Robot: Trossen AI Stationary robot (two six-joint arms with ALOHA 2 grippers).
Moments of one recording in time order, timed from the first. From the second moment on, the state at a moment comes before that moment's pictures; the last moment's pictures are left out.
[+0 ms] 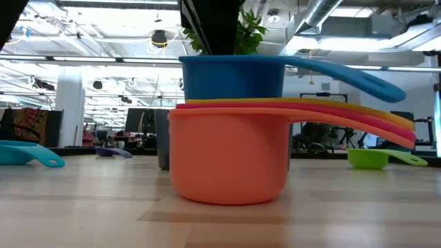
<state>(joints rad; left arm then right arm) -0.43 2.34 2.30 -1.30 -0.22 -0.58 0.98 1.63 1.11 -1.13 0.70 1.56</state>
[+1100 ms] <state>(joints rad) -0.65 2.27 2.20 -1.39 -0.16 -0.71 0.99 1.63 1.11 -1.11 0.71 1.57</state>
